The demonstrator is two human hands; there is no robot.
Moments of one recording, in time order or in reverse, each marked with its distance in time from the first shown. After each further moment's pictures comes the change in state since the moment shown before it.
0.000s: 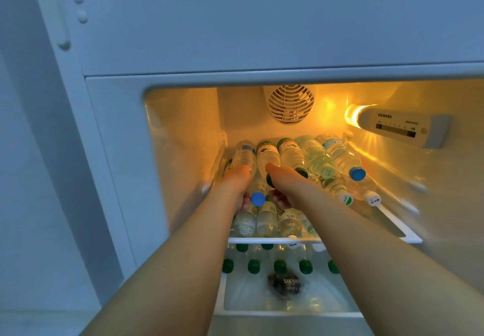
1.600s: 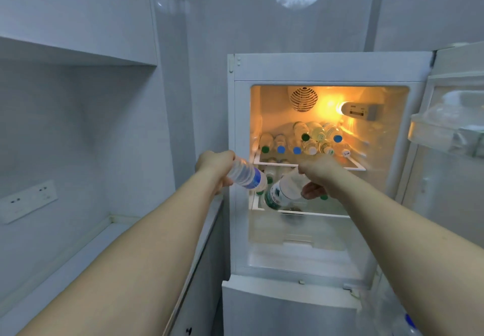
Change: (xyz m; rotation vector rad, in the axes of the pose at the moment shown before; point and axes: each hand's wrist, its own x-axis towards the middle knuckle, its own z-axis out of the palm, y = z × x) left_hand -0.347 -0.148 -0.162 -0.200 0.265 0.302; right_hand -0.363 0.083 -0.008 -0.138 0.114 -0.140
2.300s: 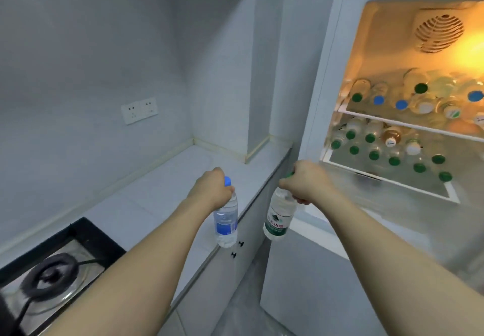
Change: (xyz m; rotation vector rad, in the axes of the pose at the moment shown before) left_hand -0.071 -0.160 -0.140 1.073 0.077 -0.055; right_hand -0.064 0.041 0.165 -0.597 -0.372 -0.398
